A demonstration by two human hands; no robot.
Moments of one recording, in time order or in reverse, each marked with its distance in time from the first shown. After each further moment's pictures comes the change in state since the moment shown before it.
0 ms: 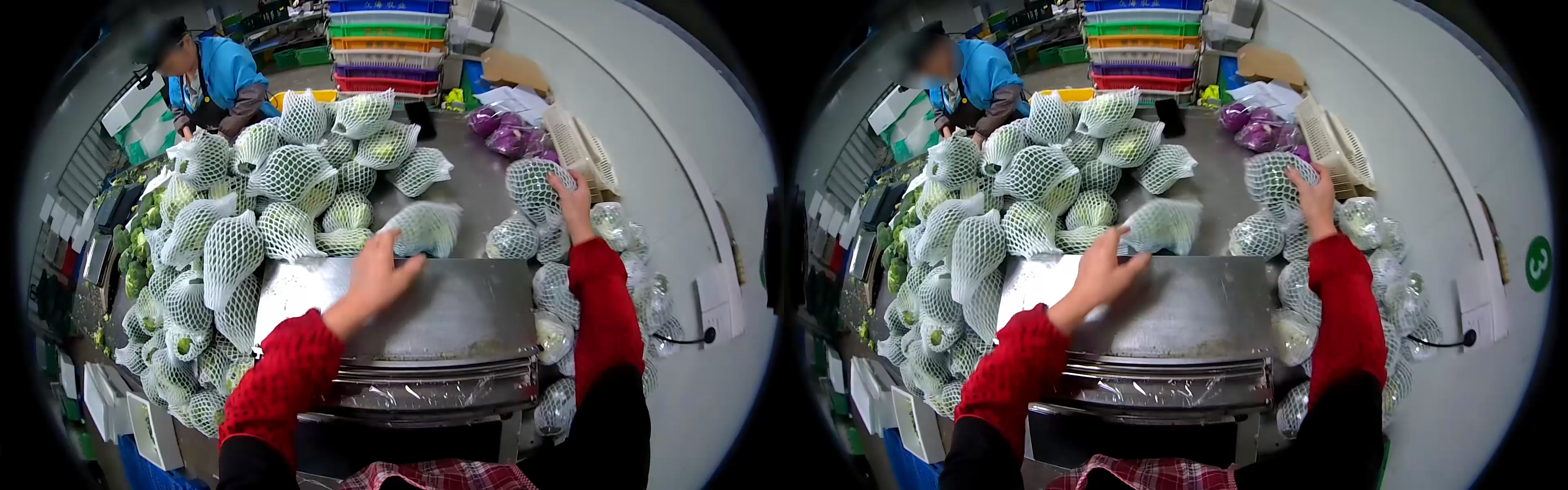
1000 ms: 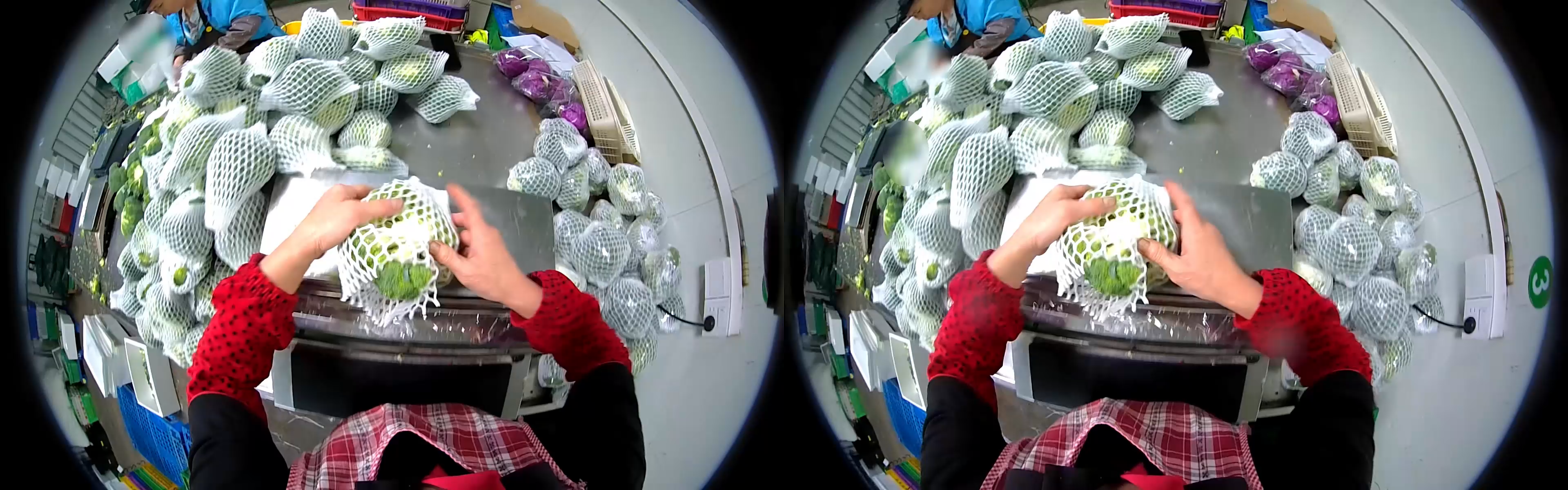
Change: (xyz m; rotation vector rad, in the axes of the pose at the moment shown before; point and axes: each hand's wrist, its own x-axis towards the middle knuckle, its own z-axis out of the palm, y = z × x) left_hand -0.039 0.000 -0.105 -0.565 -0.452 -0.538; right_hand -0.254 -0.166 0.054 0.379 -0.933 0.049
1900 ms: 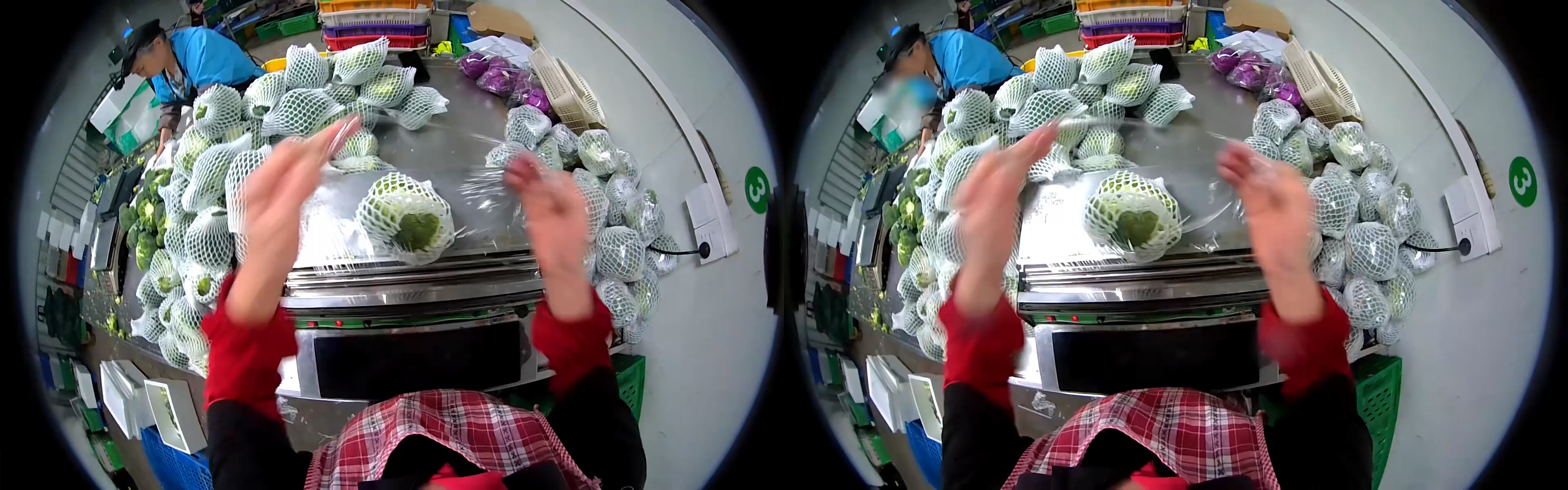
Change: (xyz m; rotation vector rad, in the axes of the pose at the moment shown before) left_hand -0.101 0.036 -0.005 -0.190 0.320 0.850; right_hand -0.072 -0.088 -0.038 0.726 0.534 -0.310
